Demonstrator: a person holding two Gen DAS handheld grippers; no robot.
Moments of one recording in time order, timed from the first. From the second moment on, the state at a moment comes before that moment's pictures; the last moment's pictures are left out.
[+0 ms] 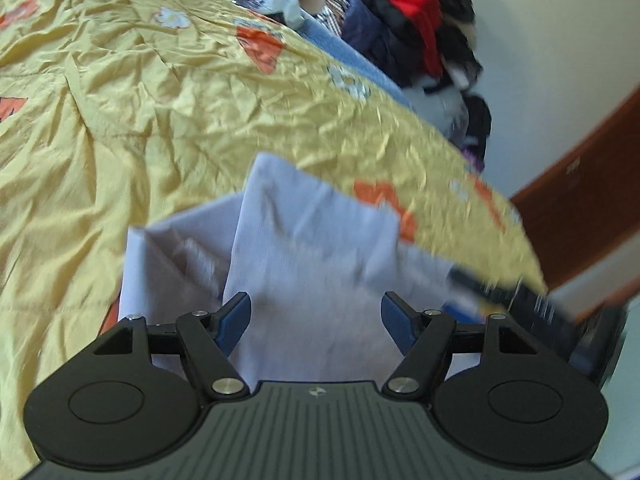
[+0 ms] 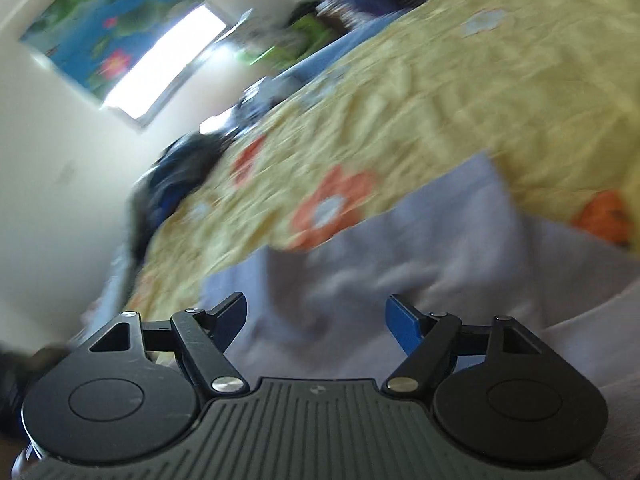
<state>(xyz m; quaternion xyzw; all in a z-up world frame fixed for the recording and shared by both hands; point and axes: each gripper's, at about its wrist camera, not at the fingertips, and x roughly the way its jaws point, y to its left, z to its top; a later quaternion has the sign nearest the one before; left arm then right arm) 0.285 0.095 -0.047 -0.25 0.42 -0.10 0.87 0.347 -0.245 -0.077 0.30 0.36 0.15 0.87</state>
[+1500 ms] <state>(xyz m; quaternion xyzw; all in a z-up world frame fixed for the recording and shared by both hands) 0.142 0.023 -0.081 -0.01 0.30 -0.05 0.95 0.165 -0.172 -0.089 -0.07 0.31 0.11 0.94</state>
